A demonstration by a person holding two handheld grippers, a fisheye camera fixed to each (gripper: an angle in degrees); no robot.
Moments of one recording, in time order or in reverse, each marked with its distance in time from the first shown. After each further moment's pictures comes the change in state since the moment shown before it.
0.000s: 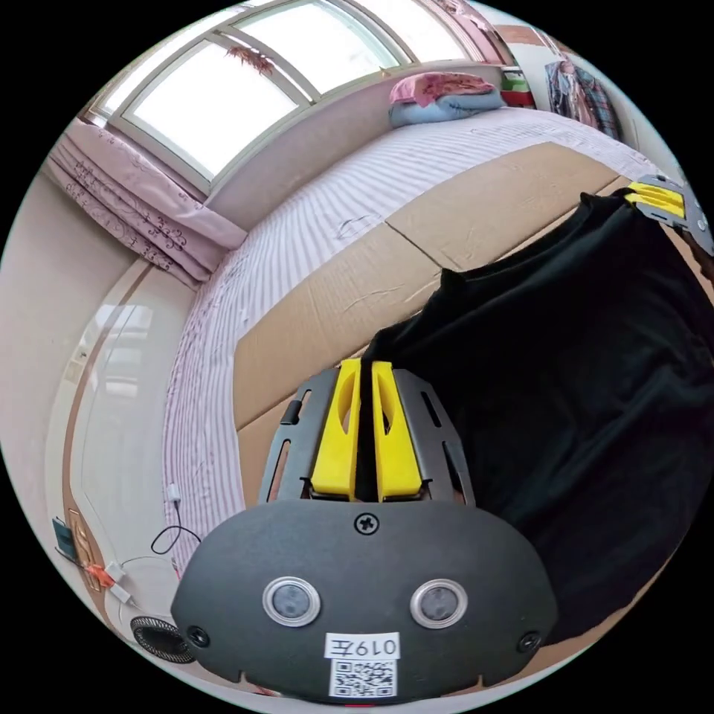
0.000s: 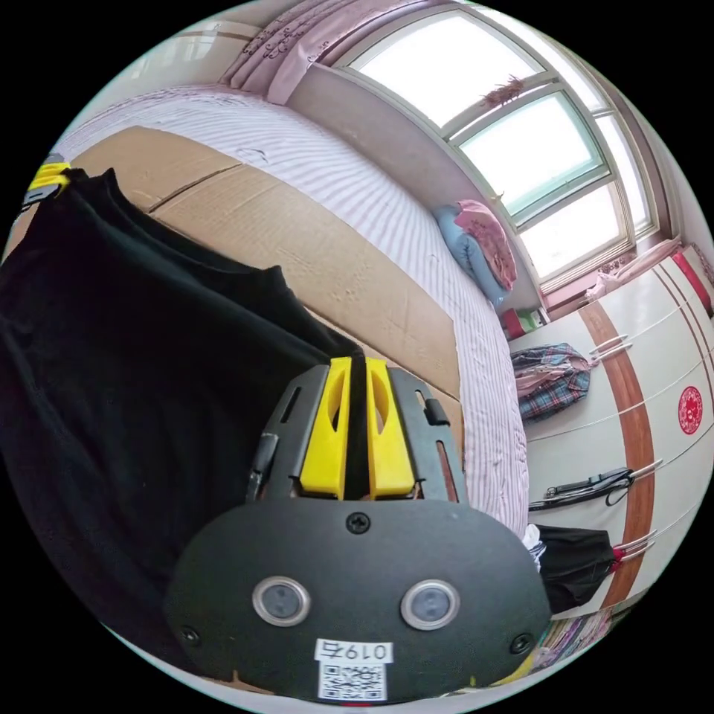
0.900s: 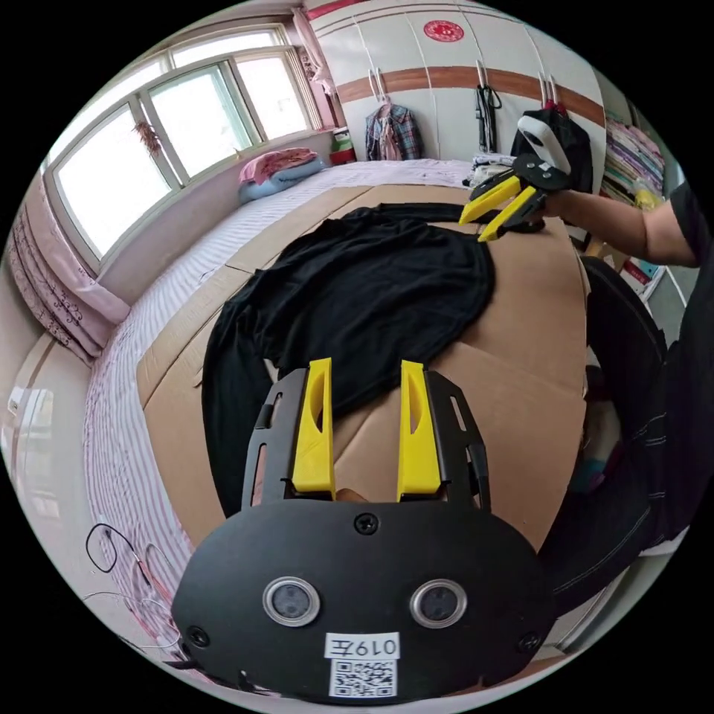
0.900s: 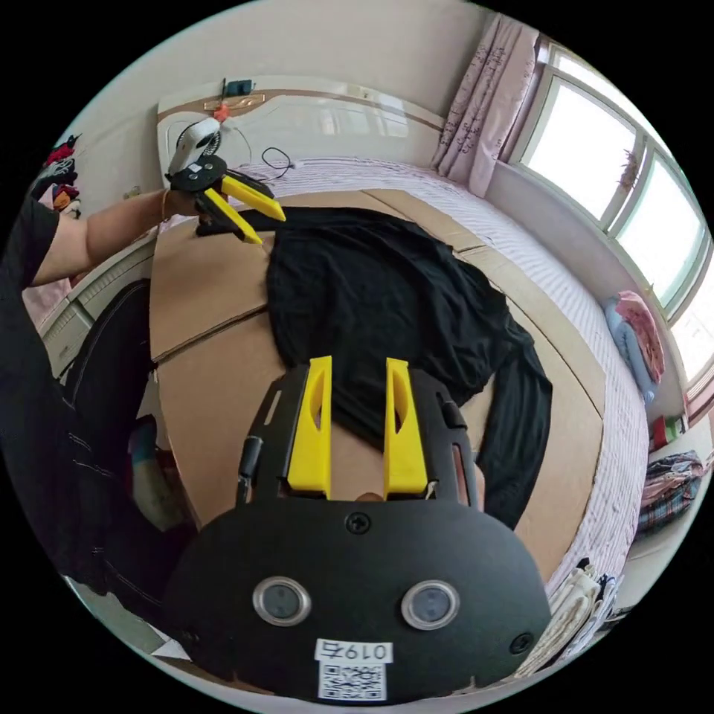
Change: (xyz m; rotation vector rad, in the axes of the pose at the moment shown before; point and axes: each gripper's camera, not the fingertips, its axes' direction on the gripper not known) left arm 0.091 0.246 -0.101 0.335 0.453 0.398; right arm 0.105 0.357 -0.151 0.352 -0.740 -0.441
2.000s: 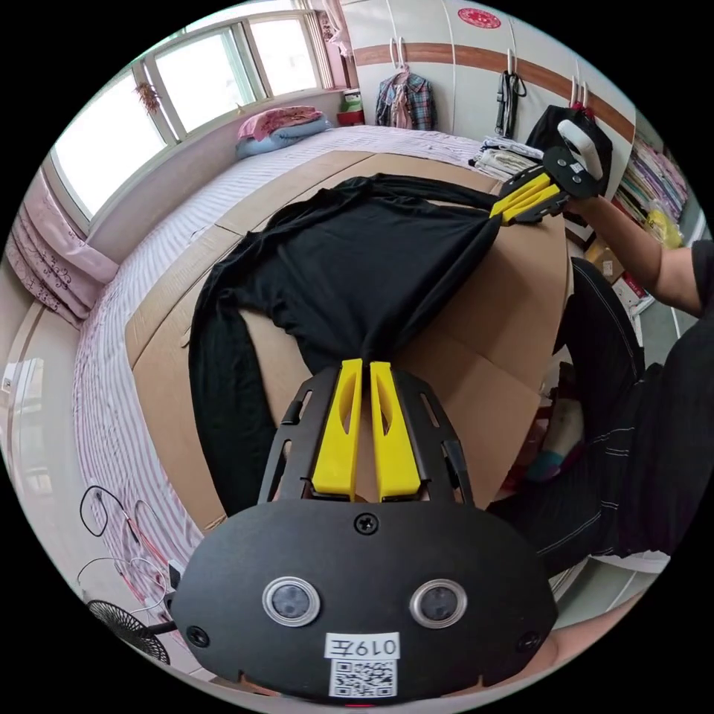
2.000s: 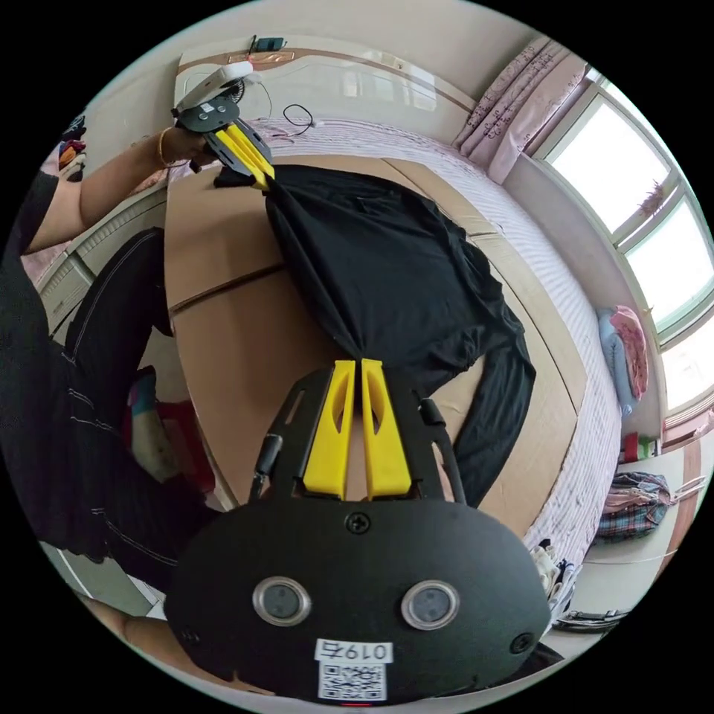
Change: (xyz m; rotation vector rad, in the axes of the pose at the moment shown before) left arm 0.060 -0.021 -0.025 -0.179 0.092 -0.057; right arm -0.043 0.098 -0.142 -0.158 0.032 -0.100
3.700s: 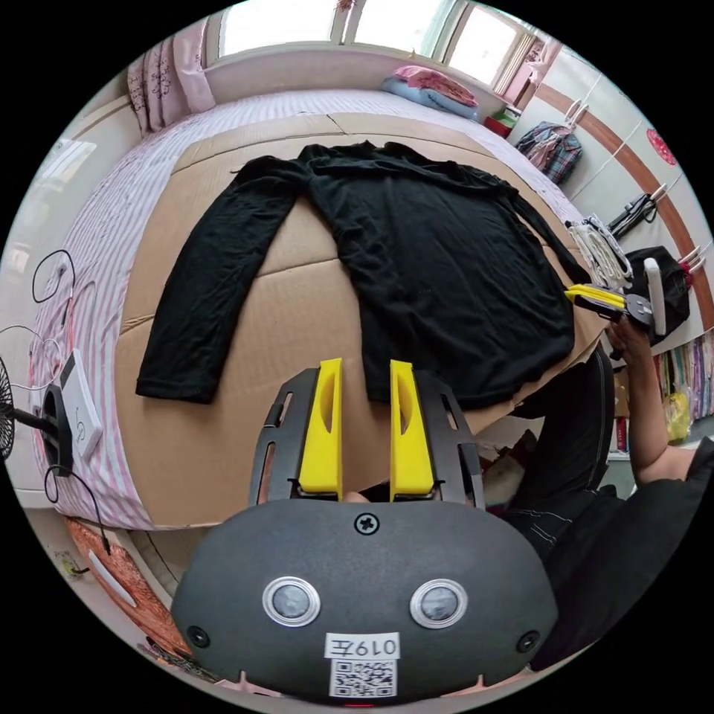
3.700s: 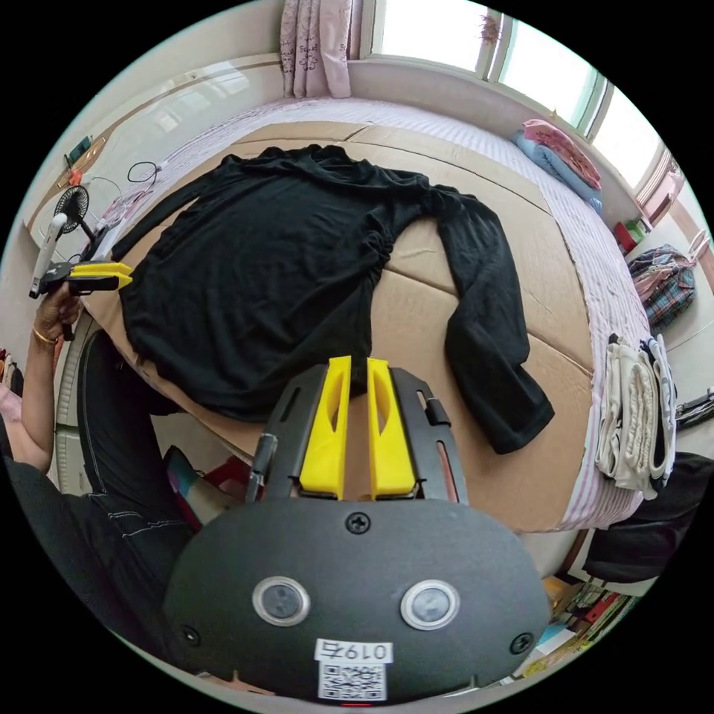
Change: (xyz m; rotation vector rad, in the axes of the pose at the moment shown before) left arm 0.064 0.177 0.007 -0.118 0.022 -0.612; right arm 0.047 -0.001 -0.056 -0.120 0.028 0.659
